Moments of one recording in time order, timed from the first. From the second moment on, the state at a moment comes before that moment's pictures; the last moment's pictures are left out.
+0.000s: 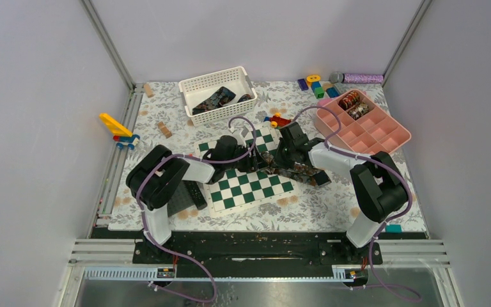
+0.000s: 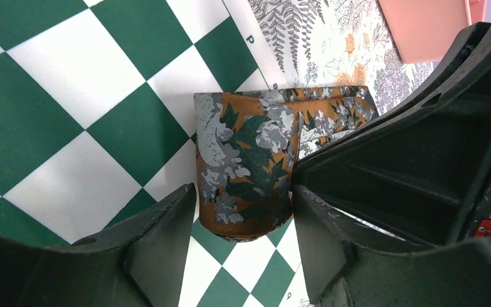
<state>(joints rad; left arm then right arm) -0.63 1.86 0.79 0.55 0.35 -0.74 0.55 1.70 0.99 -0.28 -0.07 0.88</state>
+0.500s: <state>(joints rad) -0.64 1.88 0.80 0.57 0.36 -0.76 0.55 1.70 0.99 -0.29 -0.06 0.87</state>
